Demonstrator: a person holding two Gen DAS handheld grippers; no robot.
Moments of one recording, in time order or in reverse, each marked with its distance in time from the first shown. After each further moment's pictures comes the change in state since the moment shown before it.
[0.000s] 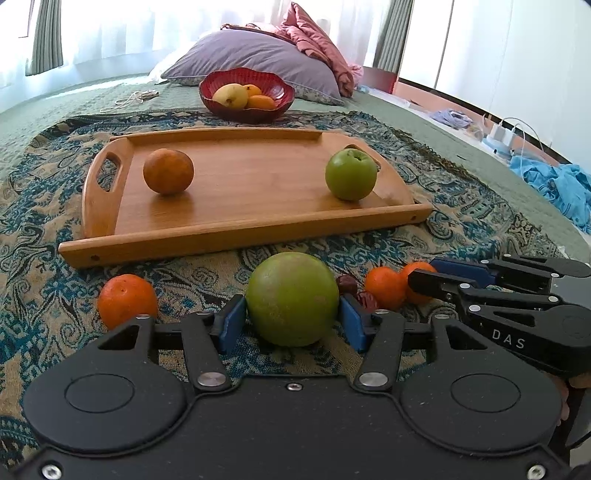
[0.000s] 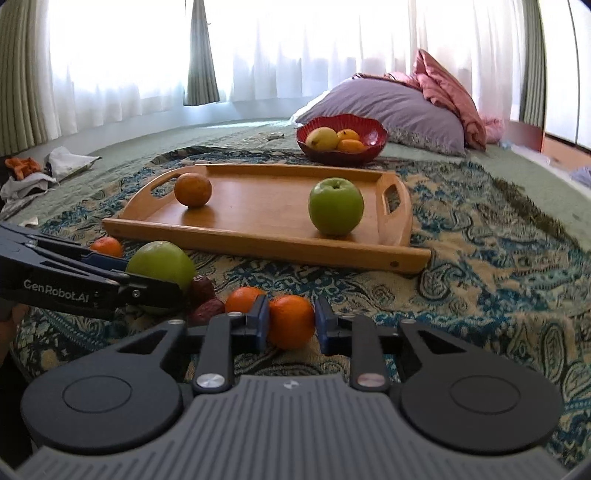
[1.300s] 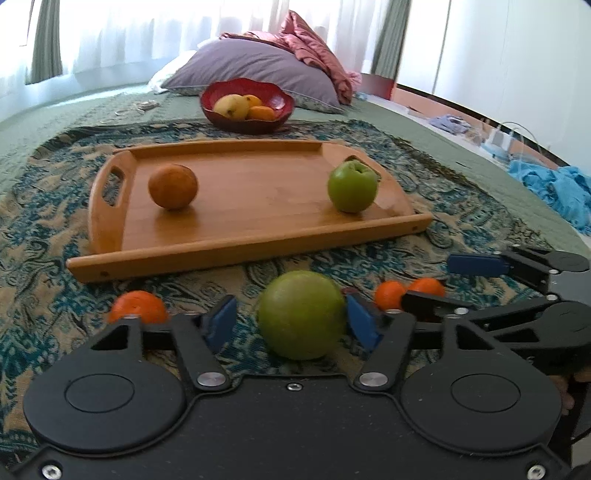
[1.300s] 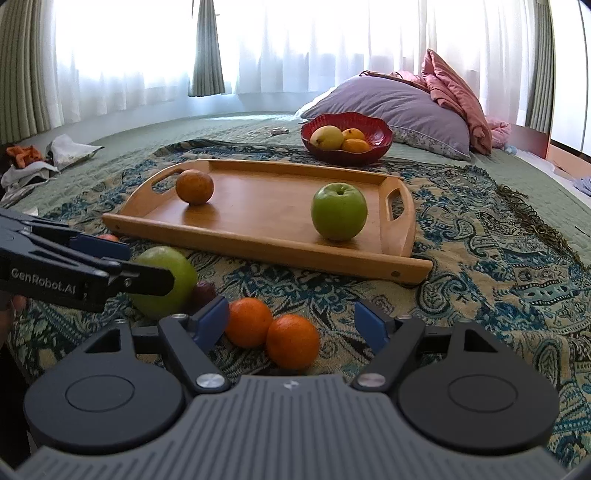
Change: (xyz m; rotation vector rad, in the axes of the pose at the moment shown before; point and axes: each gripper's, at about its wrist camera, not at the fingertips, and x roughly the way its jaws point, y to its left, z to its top) left arm -0.007 0.005 0.007 0.014 -0.018 -0.017; right arm 0.003 0.003 0.009 -0.051 0.022 0.005
